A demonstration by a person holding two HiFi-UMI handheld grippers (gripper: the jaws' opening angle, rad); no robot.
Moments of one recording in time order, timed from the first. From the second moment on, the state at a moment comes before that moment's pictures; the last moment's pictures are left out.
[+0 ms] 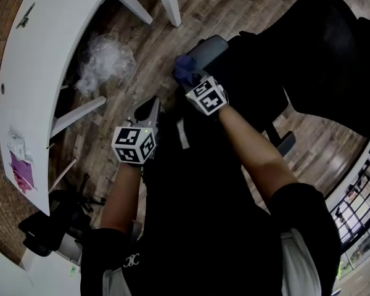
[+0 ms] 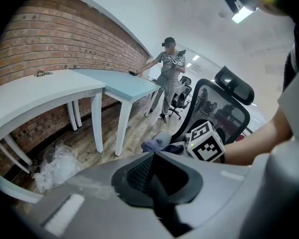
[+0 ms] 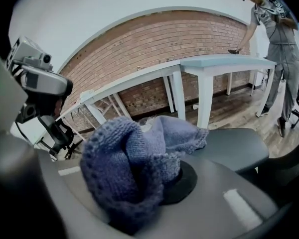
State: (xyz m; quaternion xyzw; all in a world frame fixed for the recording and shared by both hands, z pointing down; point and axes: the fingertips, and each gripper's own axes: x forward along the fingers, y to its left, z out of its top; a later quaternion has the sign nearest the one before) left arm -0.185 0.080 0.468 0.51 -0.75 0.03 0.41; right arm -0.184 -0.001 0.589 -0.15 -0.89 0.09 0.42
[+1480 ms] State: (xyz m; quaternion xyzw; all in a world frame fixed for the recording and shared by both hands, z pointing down) left arm -0.364 0.122 0.526 0.70 -0.56 0.10 0.43; right arm -0.189 0.005 0.612 0.09 -0.77 0.05 0.63
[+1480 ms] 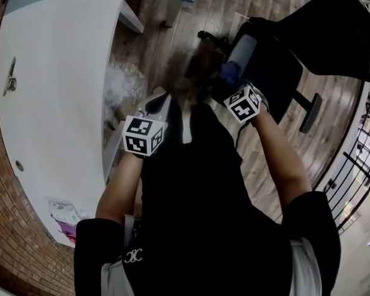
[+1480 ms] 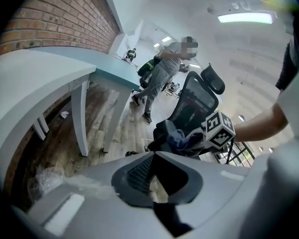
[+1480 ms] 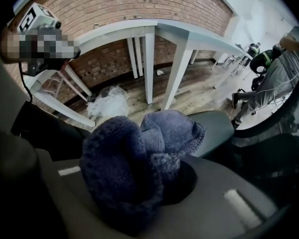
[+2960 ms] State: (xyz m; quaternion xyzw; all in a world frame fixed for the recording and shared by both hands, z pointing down) left arm -0.407 0.172 0.549 0.70 -0.52 0.15 0.48; right arm -0.231 -0.083 0.681 0.78 -0.52 0.34 0.00
